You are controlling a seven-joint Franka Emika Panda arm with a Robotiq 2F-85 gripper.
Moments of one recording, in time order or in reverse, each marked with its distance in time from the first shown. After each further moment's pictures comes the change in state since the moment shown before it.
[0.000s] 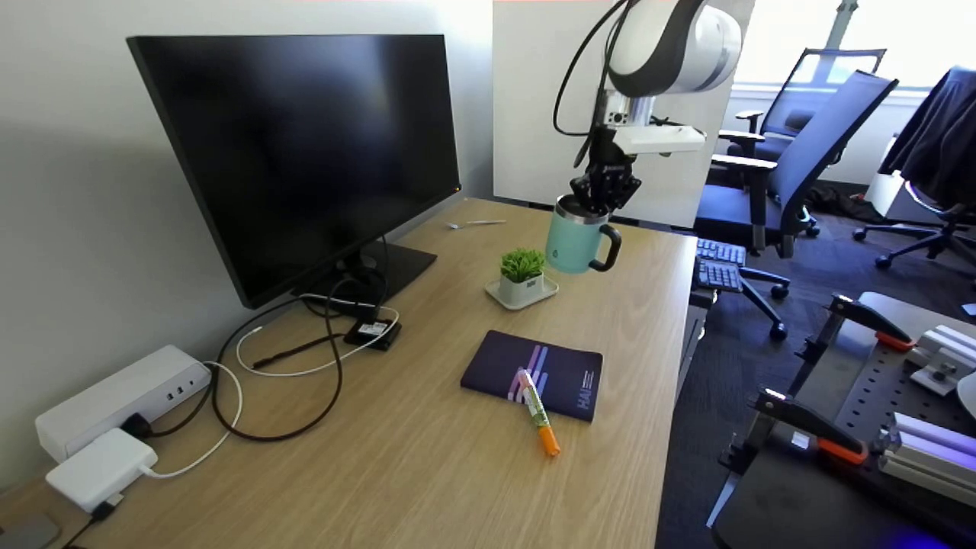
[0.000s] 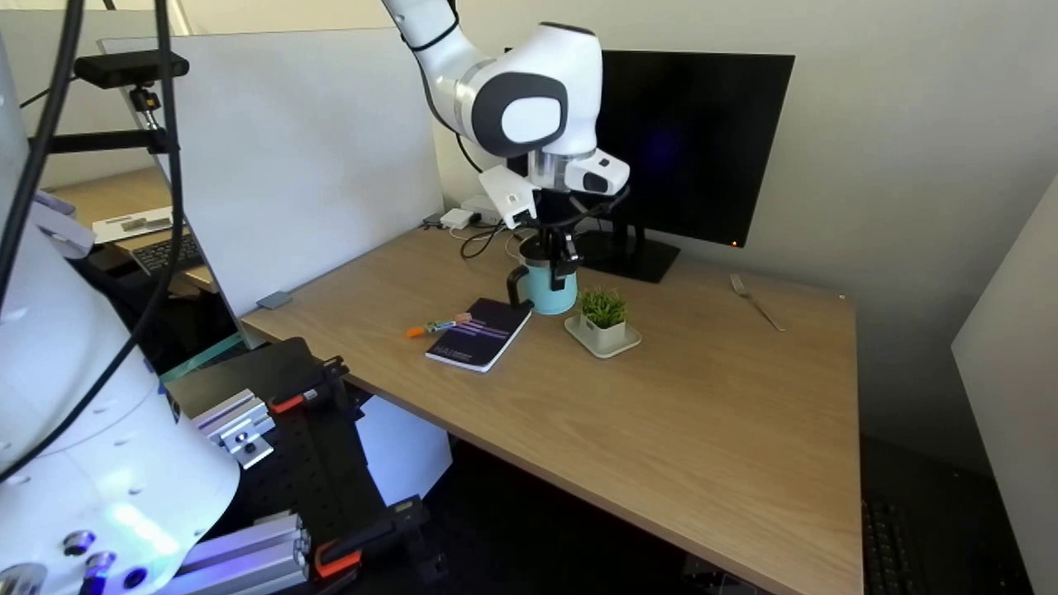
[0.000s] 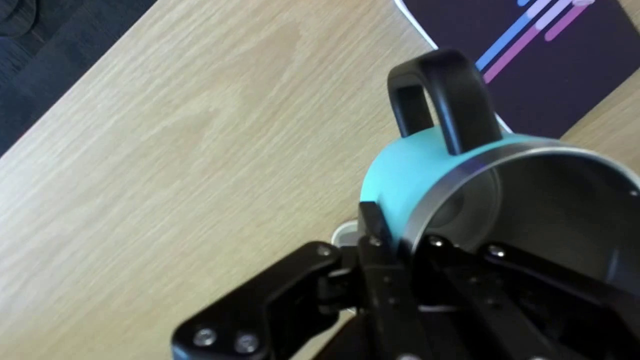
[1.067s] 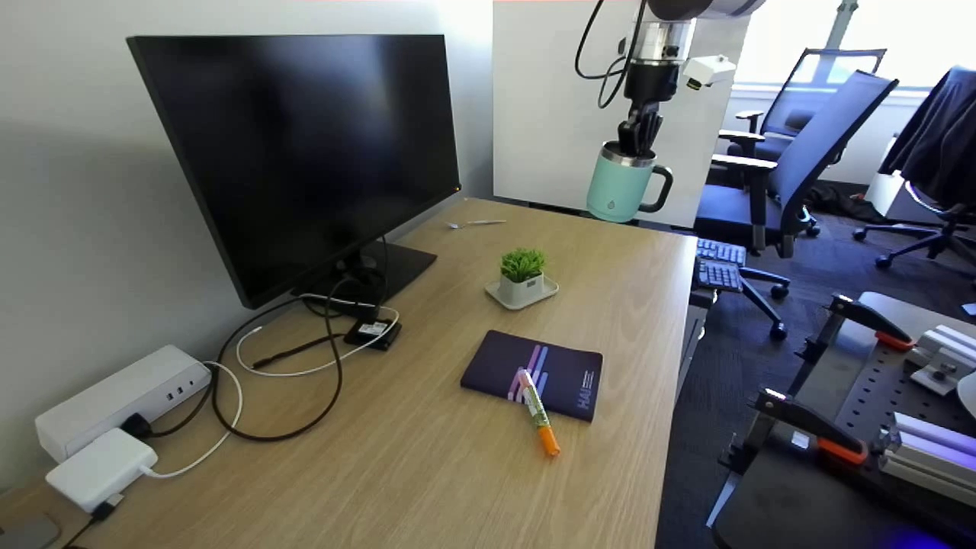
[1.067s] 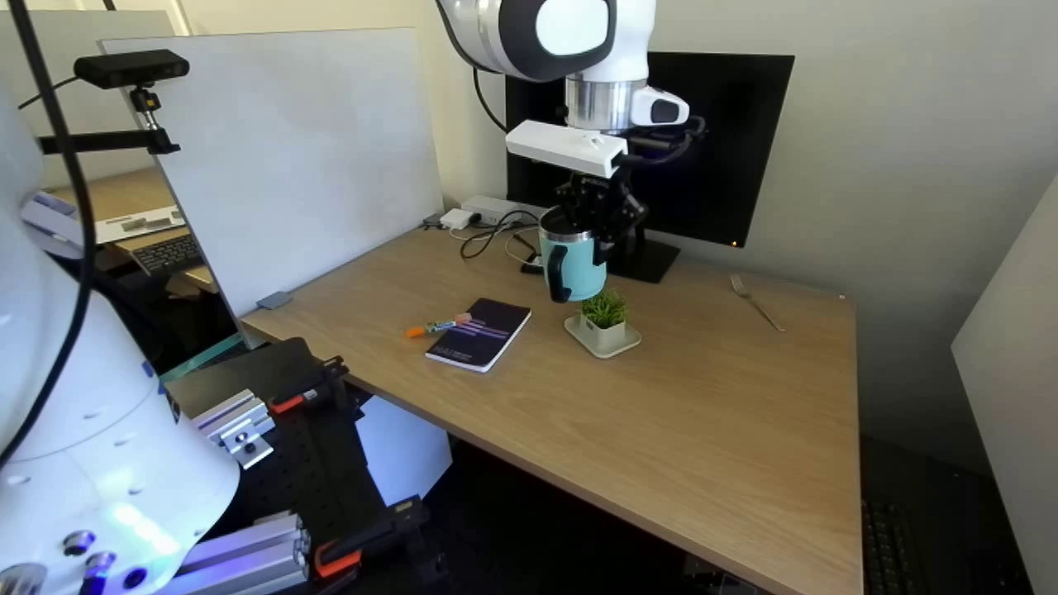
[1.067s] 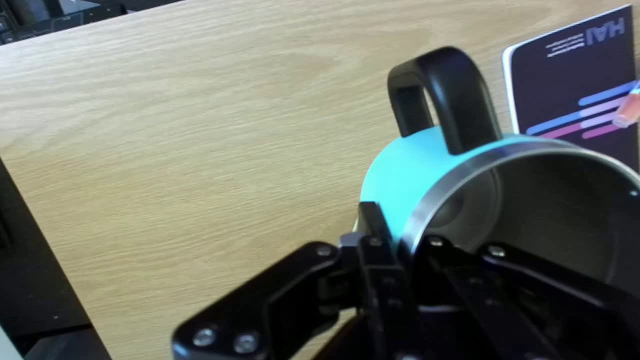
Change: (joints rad) arm -0.107 -0.165 -0.046 0.029 -0.117 -0.197 -0.518
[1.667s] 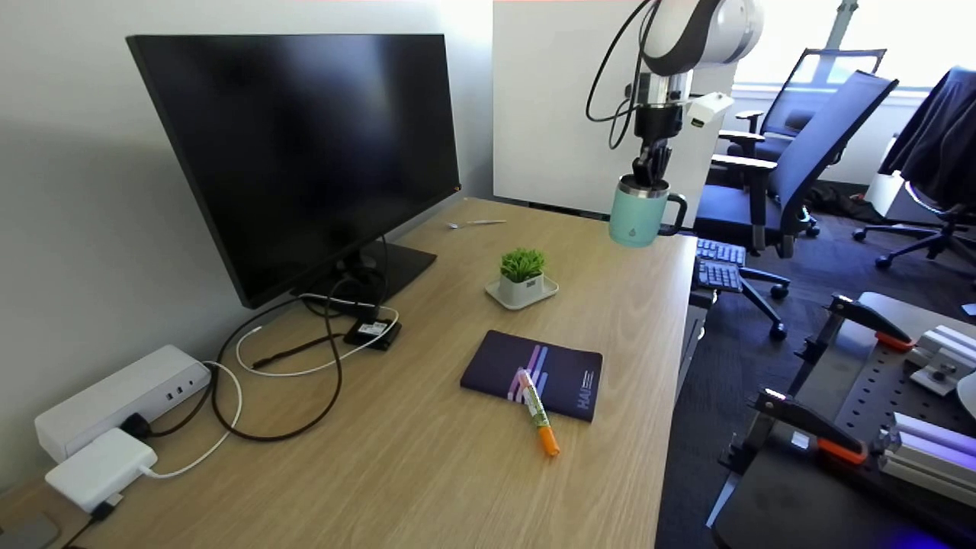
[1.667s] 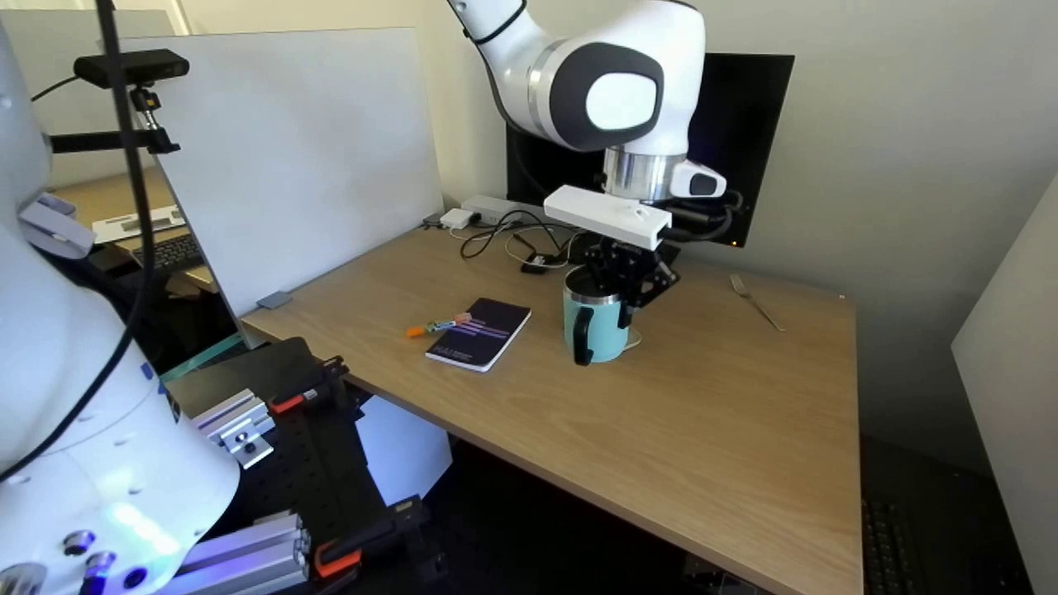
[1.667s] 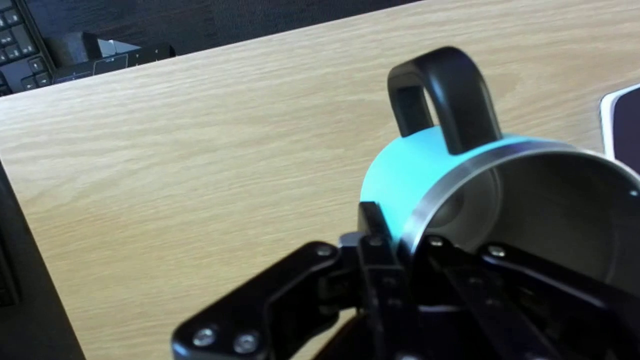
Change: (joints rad) arm -0.066 0.190 -0.030 0.080 -0.057 0.017 -0.055
